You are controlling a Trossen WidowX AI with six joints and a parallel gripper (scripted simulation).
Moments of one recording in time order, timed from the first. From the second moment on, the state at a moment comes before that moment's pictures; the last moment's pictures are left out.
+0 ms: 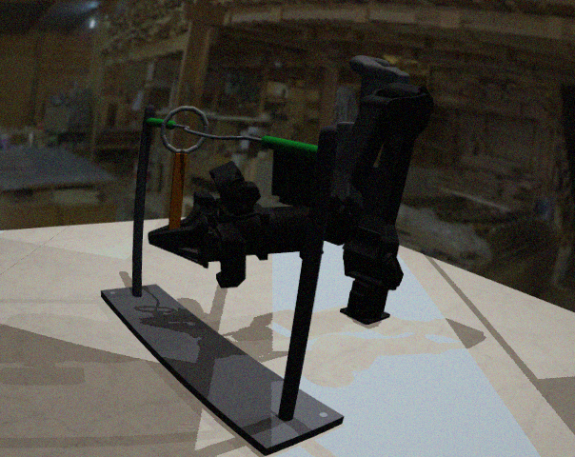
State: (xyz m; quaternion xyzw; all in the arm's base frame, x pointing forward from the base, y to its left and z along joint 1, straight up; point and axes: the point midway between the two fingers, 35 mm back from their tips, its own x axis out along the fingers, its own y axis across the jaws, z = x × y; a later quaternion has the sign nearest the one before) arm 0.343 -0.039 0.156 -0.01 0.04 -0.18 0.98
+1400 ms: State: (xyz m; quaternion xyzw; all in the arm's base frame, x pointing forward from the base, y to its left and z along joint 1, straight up) arm 0.332 -0.016 0.153 -0.07 0.06 0.27 0.96
